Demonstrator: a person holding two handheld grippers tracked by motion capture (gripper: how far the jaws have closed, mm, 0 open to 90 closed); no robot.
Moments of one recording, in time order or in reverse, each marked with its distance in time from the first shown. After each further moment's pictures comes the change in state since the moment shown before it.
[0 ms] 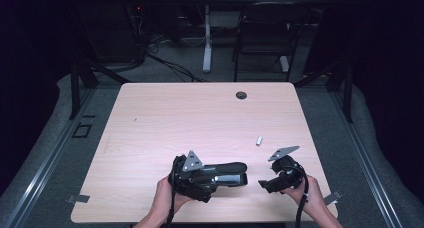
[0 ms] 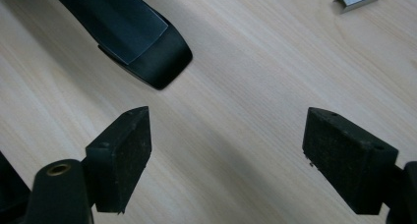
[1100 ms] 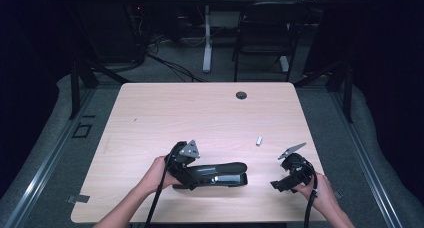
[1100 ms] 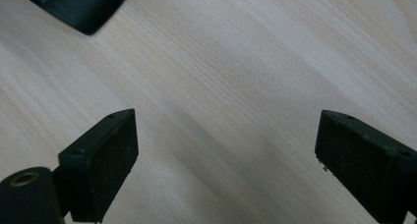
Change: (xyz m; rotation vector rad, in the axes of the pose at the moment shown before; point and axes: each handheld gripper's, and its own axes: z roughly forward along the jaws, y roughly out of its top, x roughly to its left) left arm 0.055 0.010 0.017 0.127 -0.130 0.194; right arm -0.036 -0.017 0.007 0.117 -0.007 0.039
